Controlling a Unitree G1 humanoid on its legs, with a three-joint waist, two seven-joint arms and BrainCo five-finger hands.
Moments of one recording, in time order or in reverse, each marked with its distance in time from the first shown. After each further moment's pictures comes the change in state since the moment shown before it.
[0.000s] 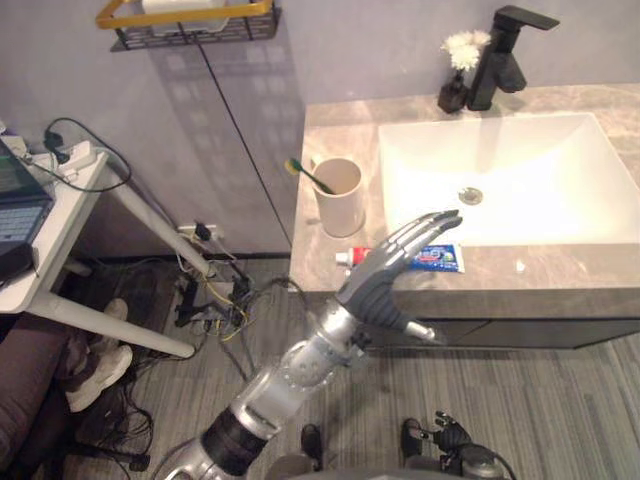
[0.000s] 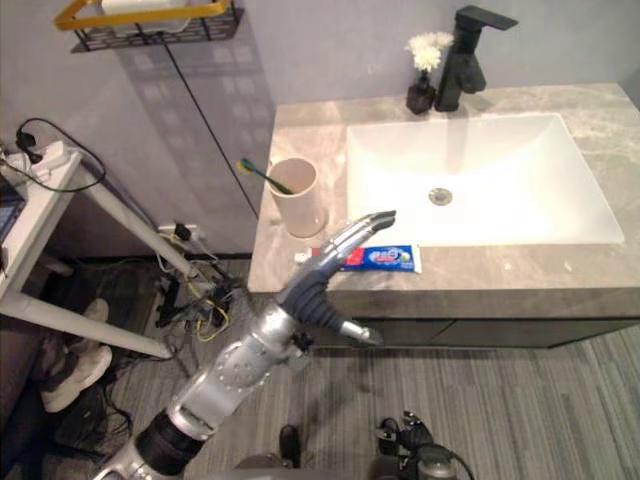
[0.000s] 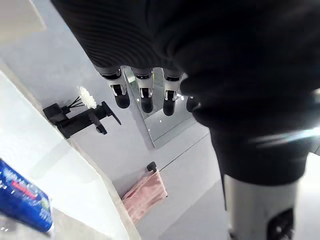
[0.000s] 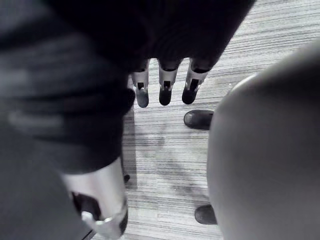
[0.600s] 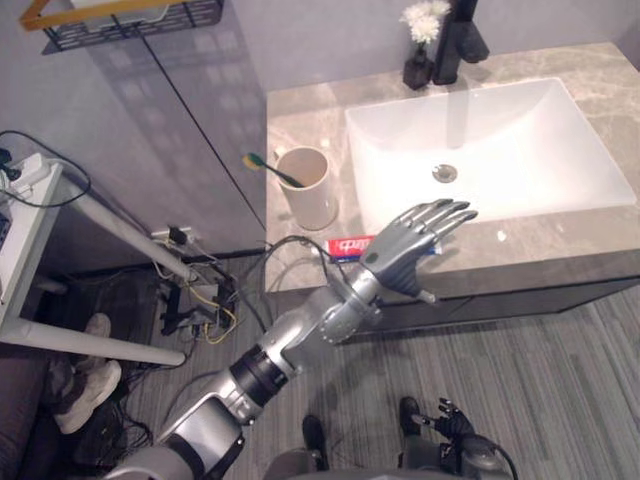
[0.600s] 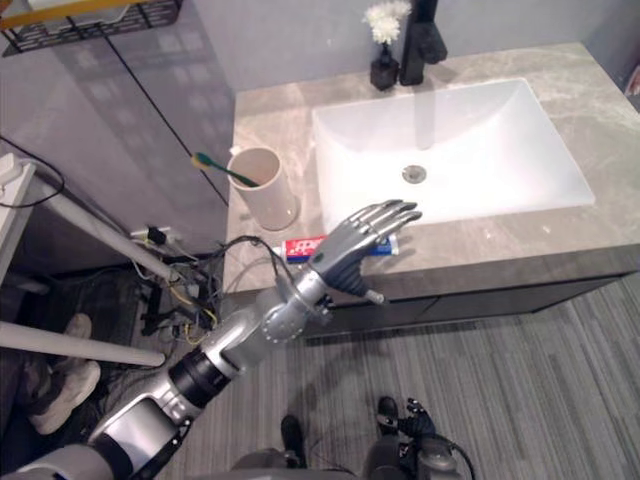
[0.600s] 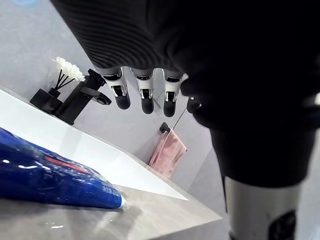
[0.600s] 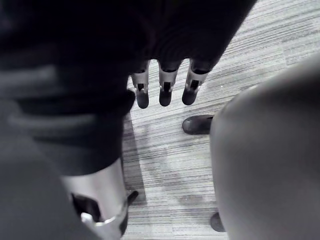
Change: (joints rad) left arm -0.283 0.025 -0.024 0.257 0.243 0.077 0.090; right arm -0.003 0.000 -0.001 -0.073 0.026 -0.006 -0.023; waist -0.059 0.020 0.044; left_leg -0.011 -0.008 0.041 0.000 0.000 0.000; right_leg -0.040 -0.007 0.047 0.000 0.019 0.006
